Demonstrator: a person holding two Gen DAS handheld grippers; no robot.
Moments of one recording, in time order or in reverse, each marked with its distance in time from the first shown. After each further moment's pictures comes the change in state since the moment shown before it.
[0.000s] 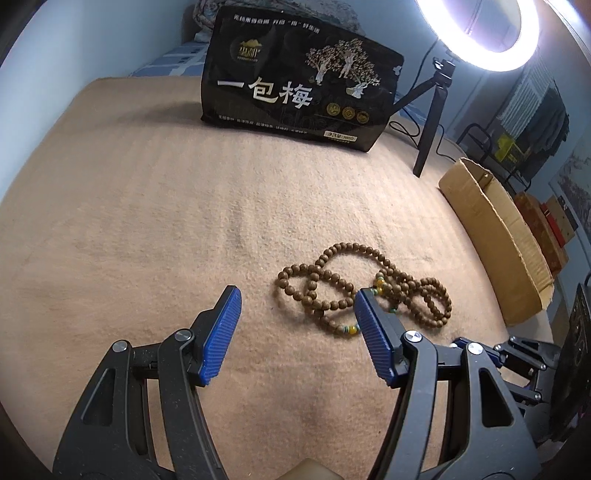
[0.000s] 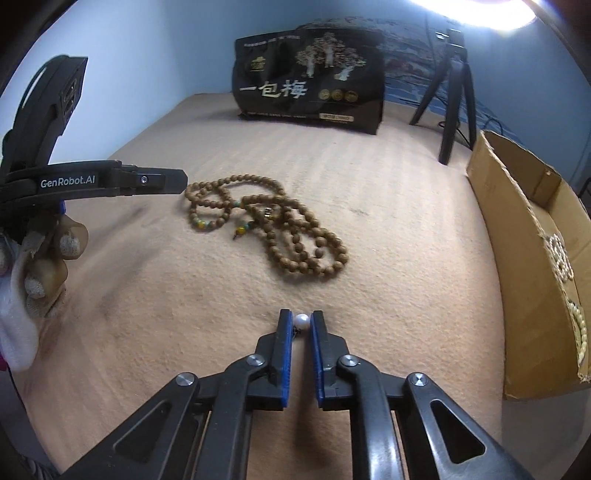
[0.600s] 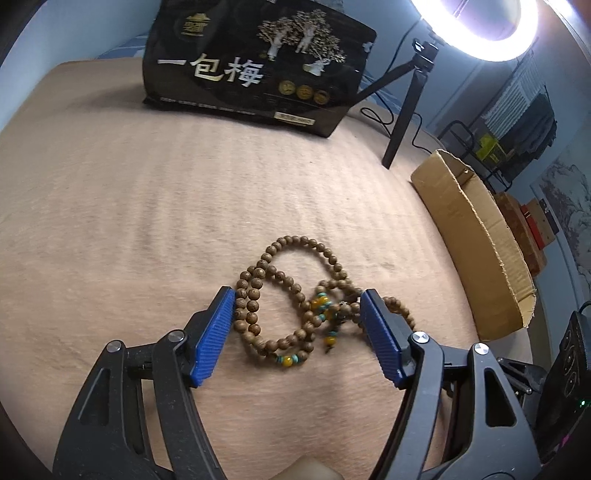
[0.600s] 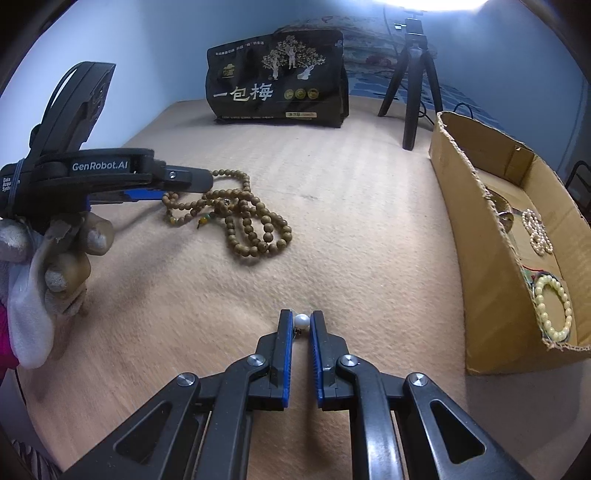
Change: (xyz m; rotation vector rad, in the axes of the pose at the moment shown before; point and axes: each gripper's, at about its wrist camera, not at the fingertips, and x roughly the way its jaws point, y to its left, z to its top) left arm 0.031 -0.041 0.008 -0.017 0.054 -0.096; right arm -0.017 -0.034 -0.013 0.041 -0.005 -0.019
